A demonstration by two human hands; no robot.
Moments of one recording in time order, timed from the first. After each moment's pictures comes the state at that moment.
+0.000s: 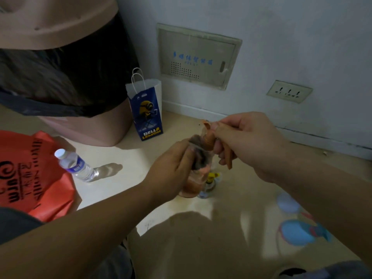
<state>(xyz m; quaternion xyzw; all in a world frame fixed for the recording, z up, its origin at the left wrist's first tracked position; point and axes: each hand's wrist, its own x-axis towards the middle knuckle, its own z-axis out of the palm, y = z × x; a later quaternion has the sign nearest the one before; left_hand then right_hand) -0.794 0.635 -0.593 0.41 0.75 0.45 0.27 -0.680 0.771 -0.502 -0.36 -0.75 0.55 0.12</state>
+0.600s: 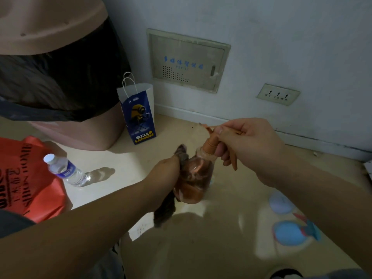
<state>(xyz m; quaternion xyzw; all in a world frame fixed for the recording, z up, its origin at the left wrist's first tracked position) -0.780 0.659 -0.584 0.05 0.76 0.42 0.49 -0.658 0.786 -0.503 -0.37 -0.74 0.54 0.15</state>
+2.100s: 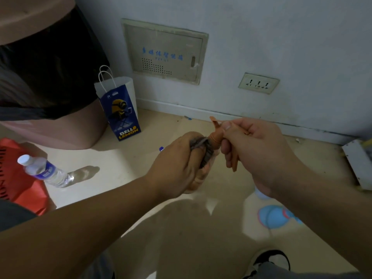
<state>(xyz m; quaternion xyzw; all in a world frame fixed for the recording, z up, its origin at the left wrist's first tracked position) -0.742 0.683 -0.582 0.54 0.70 0.42 0.22 -0.602 0.782 -0.507 -0.41 -0.67 0.57 0.24</state>
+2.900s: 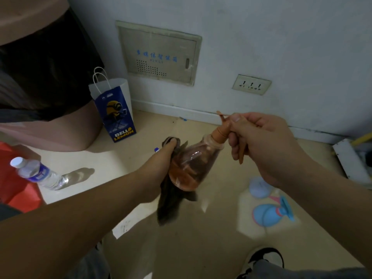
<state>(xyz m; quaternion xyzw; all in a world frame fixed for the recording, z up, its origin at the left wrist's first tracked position) -0.744 0.685 -0.582 0.03 0.63 0.50 0.60 -0.586 0.805 -0.500 -0.40 -0.65 0.59 0.26</state>
